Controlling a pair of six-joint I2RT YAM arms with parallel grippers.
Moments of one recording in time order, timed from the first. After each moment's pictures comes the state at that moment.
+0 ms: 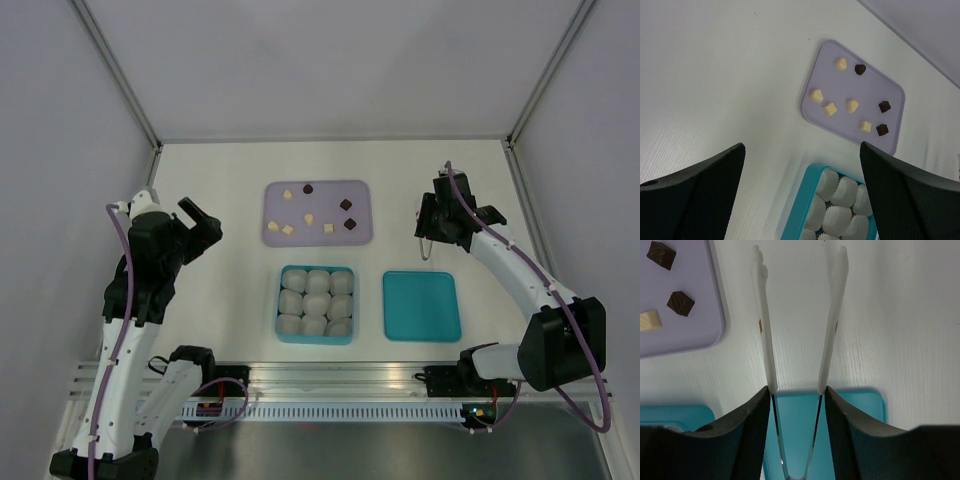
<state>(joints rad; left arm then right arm) -0.12 0.74 0.97 -0.72 -0.18 -0.64 0.26 1.34 1.04 -0.59 0.13 0.43</state>
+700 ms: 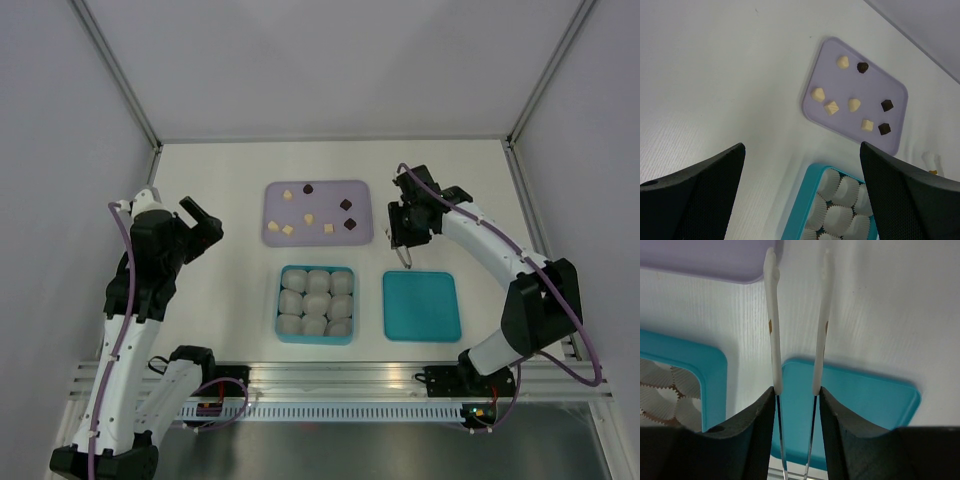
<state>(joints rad) -0.12 0.75 0.97 -0.72 -0.18 -0.64 0.40 1.54 1.22 -0.80 0.00 0.31</state>
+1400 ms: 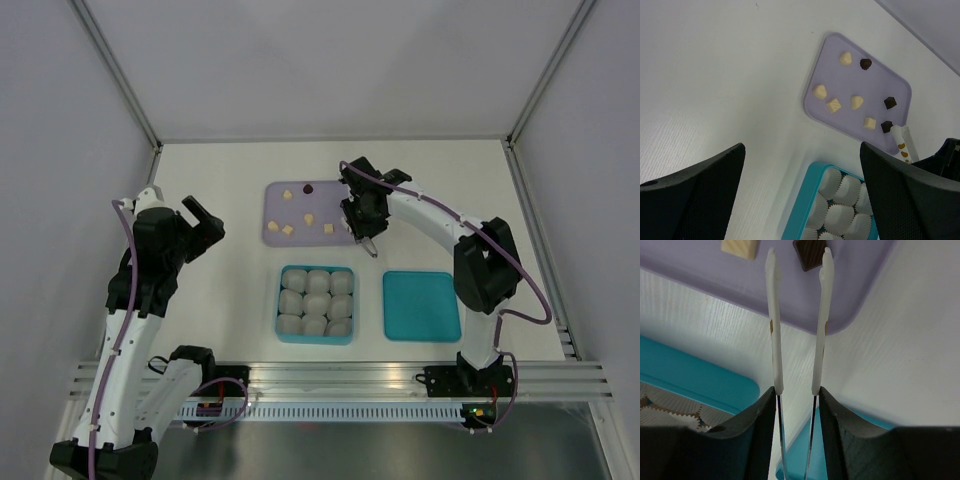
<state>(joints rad) -0.12 0.78 0.97 -0.72 -0.17 -0.64 0.59 1.91 1.58 -0.87 0.03 0.22</state>
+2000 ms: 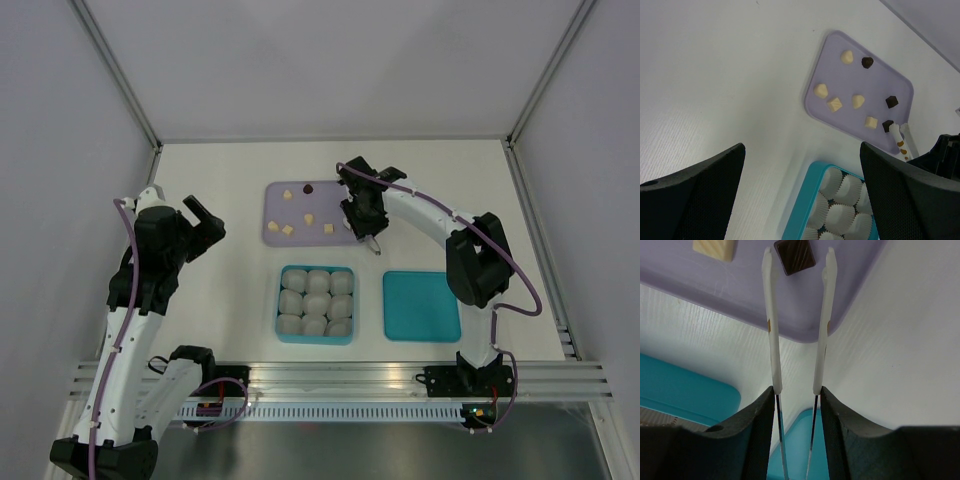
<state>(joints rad) -0.12 0.79 0.97 -0.72 -0.17 -0.64 0.59 1.98 1.63 -0.91 0.09 0.15</state>
